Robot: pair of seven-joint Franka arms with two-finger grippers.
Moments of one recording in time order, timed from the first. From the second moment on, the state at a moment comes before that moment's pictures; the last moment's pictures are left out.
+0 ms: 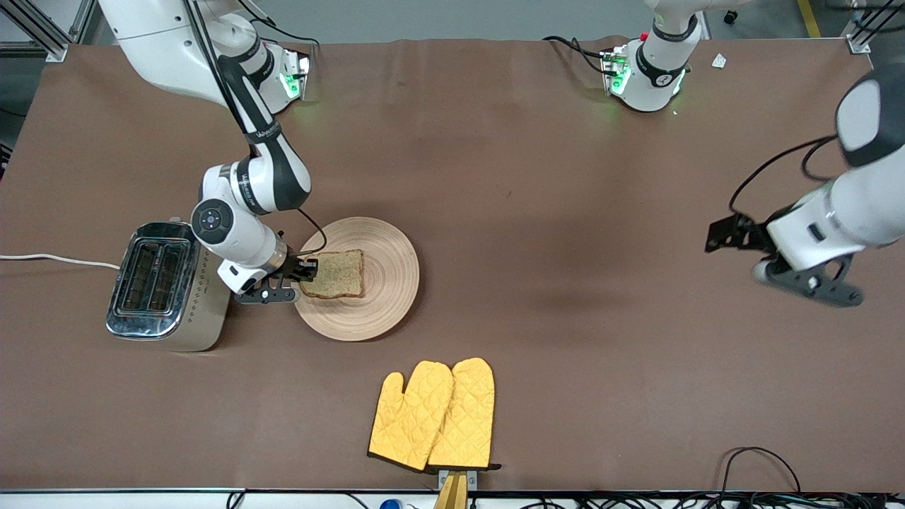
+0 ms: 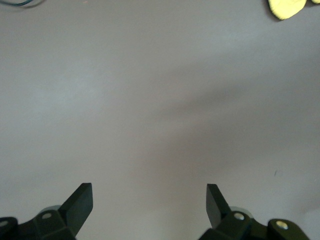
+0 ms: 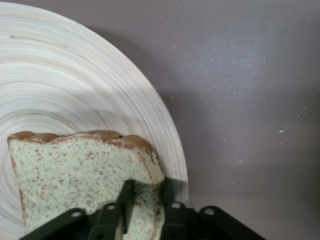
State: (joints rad) left arm 0.07 0.22 -0.21 -1.47 -0.01 1.61 0.18; right arm 0.37 0.42 -0.09 -2.08 0.18 2.47 0.14
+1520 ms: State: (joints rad) left arm -0.07 0.06 -0.02 -1.45 0.03 1.55 0.04; right arm 0.39 0.20 -0.11 -1.61 -0.27 1.69 0.33
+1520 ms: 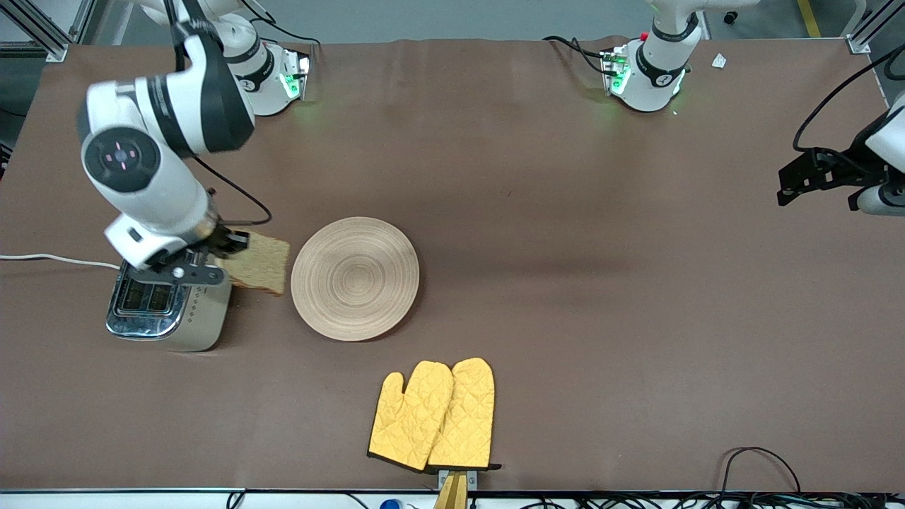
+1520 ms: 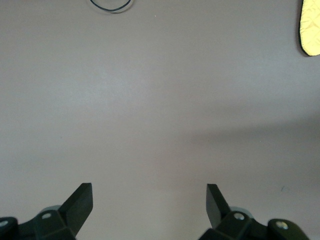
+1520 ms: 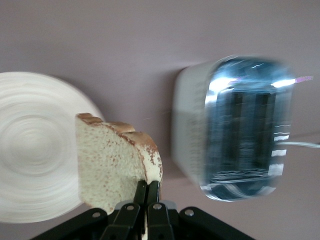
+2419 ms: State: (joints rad) left arm -0.09 -0.02 -0.01 -1.58 0.02 1.66 0.02; right arm 0.35 0.29 -0.13 -1.57 -0.73 1.53 0.45
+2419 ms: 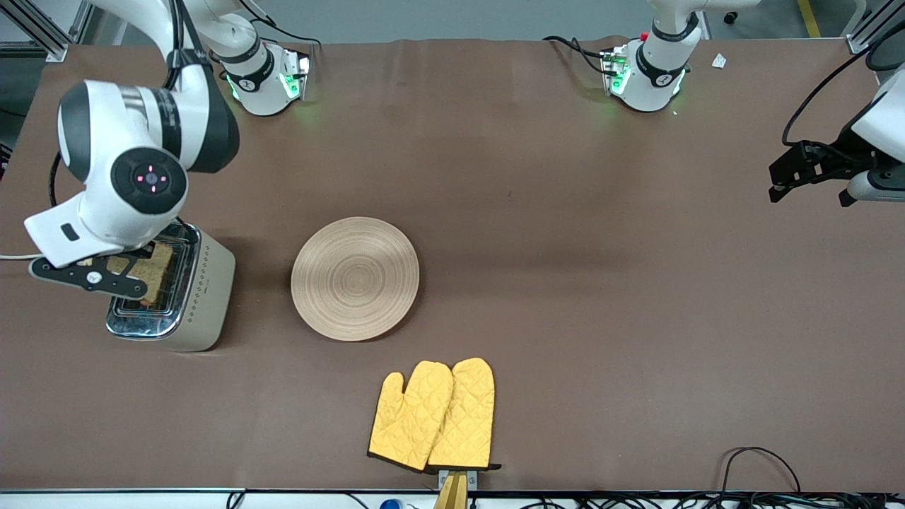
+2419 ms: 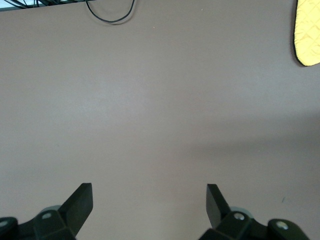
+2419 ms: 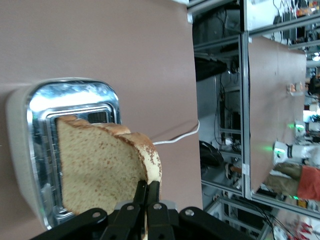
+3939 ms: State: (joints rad) left arm -0.05 -0.02 0.00 -1.58 0.00 1.67 -0.01; right arm 0.39 0.40 -0.11 -1.58 -0.77 1.47 0.48
